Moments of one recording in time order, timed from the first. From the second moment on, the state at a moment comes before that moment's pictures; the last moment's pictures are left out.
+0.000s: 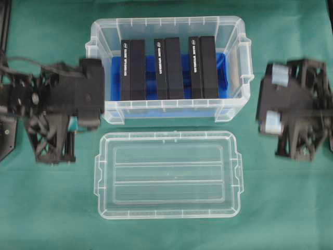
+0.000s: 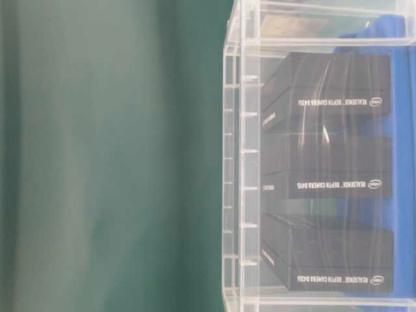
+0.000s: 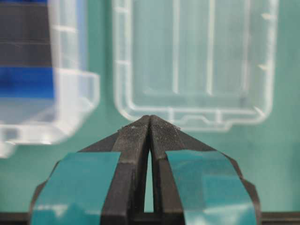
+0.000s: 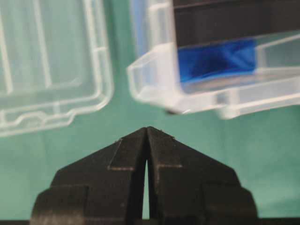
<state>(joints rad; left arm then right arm) -0.08 -0.40 0.40 0.03 1.02 -0.15 0.19 -0.44 0.44 -0.39 1.12 0.56</state>
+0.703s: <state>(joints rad) 0.21 -0.72 0.63 0.03 0.54 0.03 -0.15 -0.65 0.63 -0.41 0.60 0.38</state>
